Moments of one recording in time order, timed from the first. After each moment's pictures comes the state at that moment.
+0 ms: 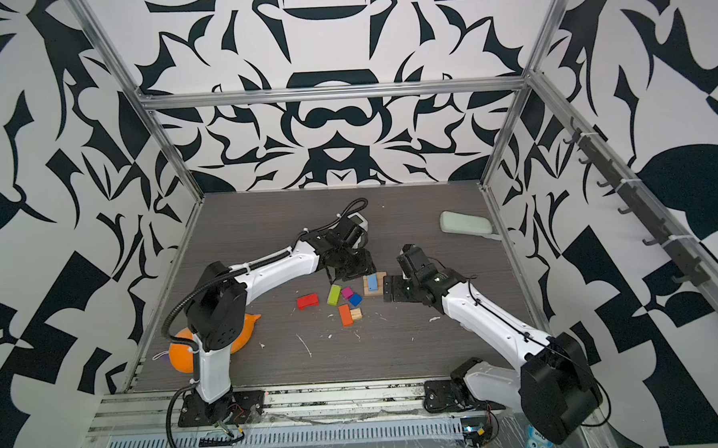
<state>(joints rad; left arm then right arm) -0.83 1.94 1.53 -0.59 0.24 -0.83 0.50 1.18 0.76 -0.61 -0.03 0.51</state>
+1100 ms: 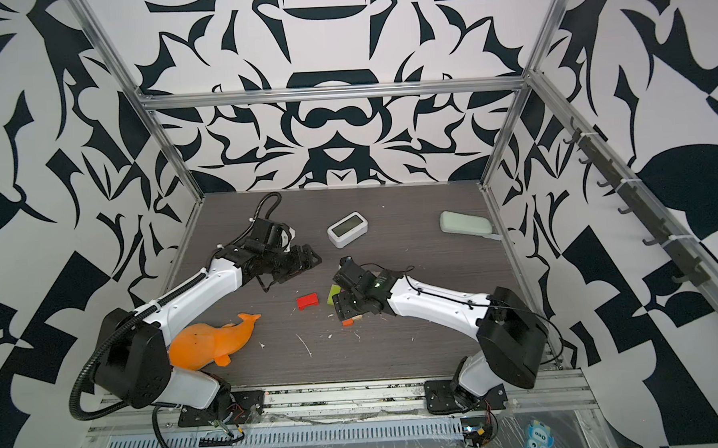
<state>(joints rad) -0.48 1.47 1.05 -0.51 0.34 -0.70 0.94 1.53 1.01 -0.57 0.05 0.59</state>
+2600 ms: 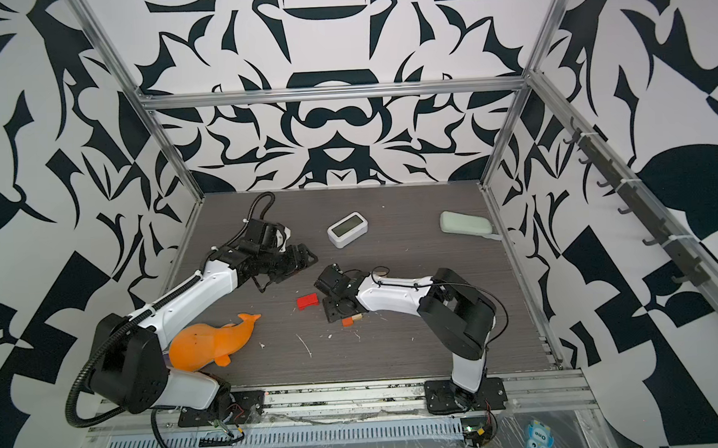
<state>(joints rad) -0.46 1.45 1.04 -0.50 0.35 -0.70 0.96 1.80 1.11 -0.49 0.06 0.66</state>
